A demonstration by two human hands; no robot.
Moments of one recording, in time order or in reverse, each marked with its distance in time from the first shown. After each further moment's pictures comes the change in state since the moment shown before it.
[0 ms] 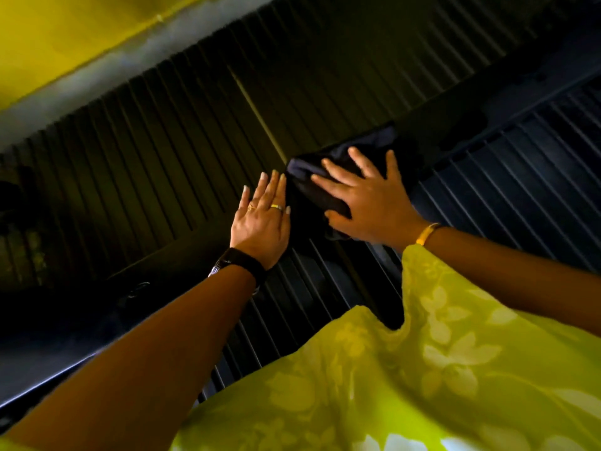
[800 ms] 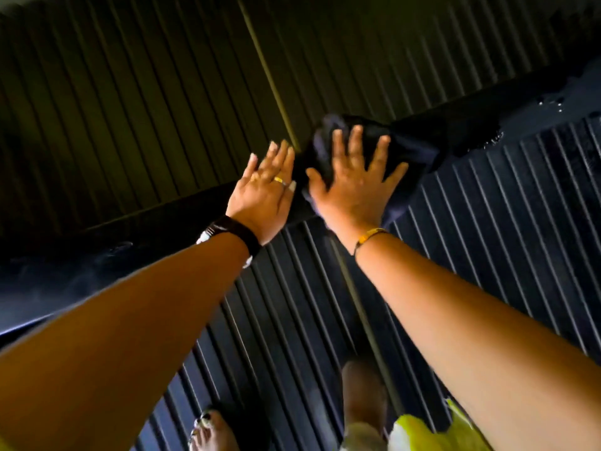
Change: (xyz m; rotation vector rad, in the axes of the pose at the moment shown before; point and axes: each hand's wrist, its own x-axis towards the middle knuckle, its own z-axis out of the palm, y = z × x) left_hand 0.007 -0.013 -0.006 -0.152 -0.072 0.015; right_hand 0.028 -0.059 0.007 -0.055 -0.036 0.486
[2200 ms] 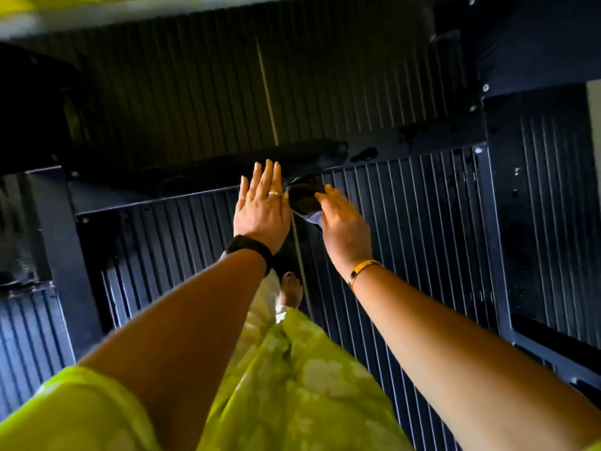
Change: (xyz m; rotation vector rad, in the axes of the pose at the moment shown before) left_hand -0.134 0.263 -0.275 -0.118 -0.066 -0.506; right_hand -0.139 0.111 -0.343 0.403 -0.049 -0.401
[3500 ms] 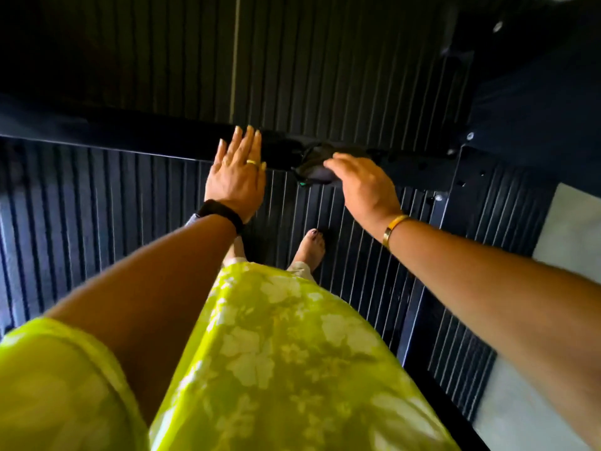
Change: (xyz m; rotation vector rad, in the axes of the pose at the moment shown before) left_hand 0.138 0.090 0.080 -0.143 0.032 -0.125; right_hand 0.169 0.198 -0.063 -0.102 -0.398 -0.375
